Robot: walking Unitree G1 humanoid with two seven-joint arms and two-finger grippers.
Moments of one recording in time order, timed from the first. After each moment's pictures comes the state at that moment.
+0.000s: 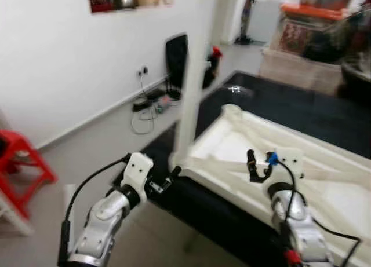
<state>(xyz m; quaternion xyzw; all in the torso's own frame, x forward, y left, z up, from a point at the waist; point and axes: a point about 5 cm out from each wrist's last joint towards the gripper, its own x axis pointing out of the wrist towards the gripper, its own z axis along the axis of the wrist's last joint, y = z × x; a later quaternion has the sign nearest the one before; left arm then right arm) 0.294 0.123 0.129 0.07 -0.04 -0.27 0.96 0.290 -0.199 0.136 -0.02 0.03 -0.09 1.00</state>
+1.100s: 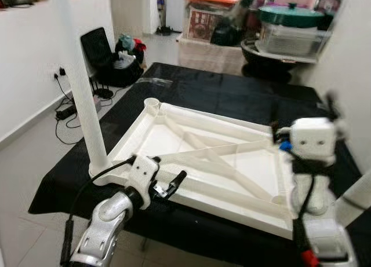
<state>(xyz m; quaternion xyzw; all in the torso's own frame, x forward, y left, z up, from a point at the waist) 0.293 0.121 0.128 0.07 -0.04 -0.28 0.96 0.257 -0.181 0.265 -0.24 -0.38 -0.16 0.88</state>
